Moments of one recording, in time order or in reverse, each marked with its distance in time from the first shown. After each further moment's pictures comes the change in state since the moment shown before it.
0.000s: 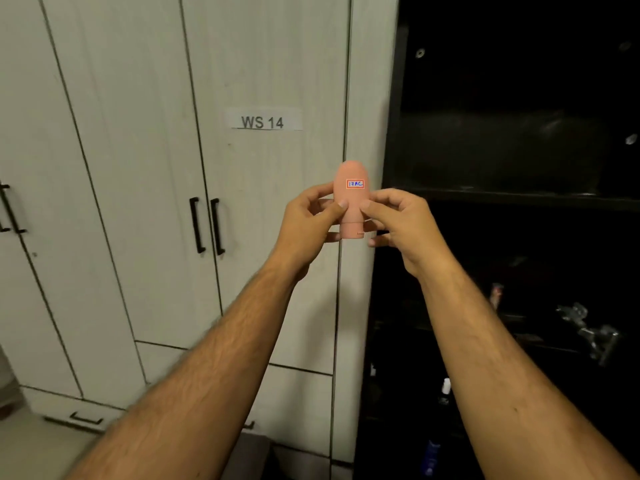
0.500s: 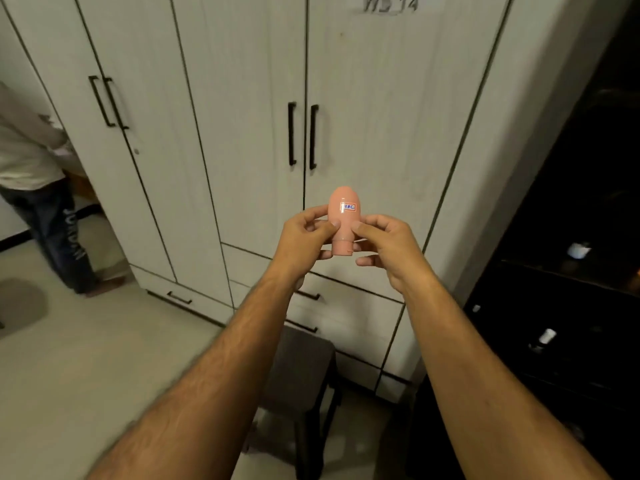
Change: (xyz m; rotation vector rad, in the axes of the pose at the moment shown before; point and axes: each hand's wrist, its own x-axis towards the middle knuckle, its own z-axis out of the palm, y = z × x) left_hand -0.110 -0.115 -0.184 0.026 0.202 -0.369; right_hand -0.077 0.114 0.202 0.116 -0.256 0.404
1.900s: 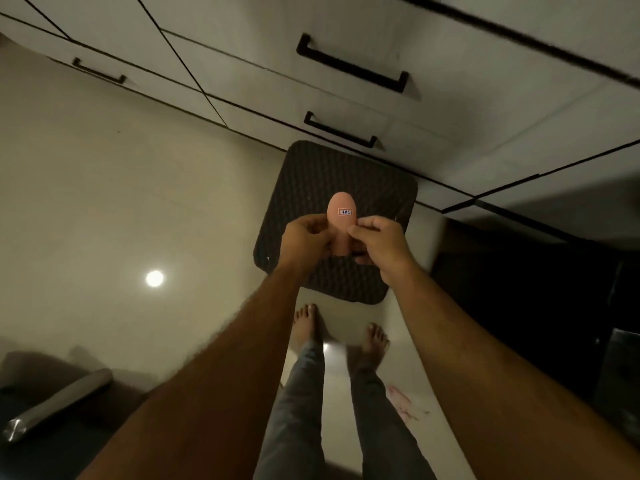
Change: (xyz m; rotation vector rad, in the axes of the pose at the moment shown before) left_hand 0.107 -0.591 -0.131 0.226 -0.019 -0.931; right_hand 0.147 0.576 0.155 -0.090 0.065 0.968
